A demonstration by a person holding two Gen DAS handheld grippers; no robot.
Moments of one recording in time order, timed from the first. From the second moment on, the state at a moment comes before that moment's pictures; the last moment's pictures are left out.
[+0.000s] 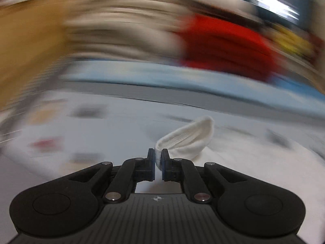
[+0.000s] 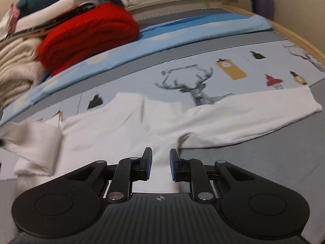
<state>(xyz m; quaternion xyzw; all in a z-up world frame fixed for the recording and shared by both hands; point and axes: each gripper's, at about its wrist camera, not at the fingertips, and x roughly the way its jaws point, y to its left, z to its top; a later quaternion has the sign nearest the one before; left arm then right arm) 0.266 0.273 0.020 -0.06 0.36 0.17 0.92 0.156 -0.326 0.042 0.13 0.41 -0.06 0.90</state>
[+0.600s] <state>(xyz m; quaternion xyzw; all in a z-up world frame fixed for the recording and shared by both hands) 0.287 0.260 -0.046 -0.15 0.41 0.05 0.90 0.166 -0.292 0.001 0.10 0.48 -0.05 0.87</state>
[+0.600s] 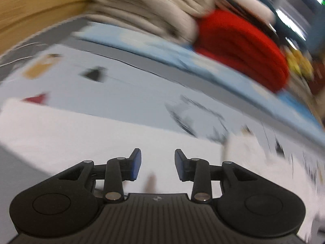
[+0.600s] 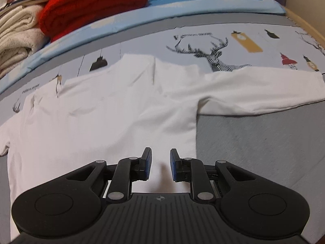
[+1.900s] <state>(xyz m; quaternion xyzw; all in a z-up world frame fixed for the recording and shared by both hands) 0.333 0.225 -0.113 -0.08 0.49 0.02 0.87 0.176 -0.290 0.000 0.08 0.50 -0.03 0.86</state>
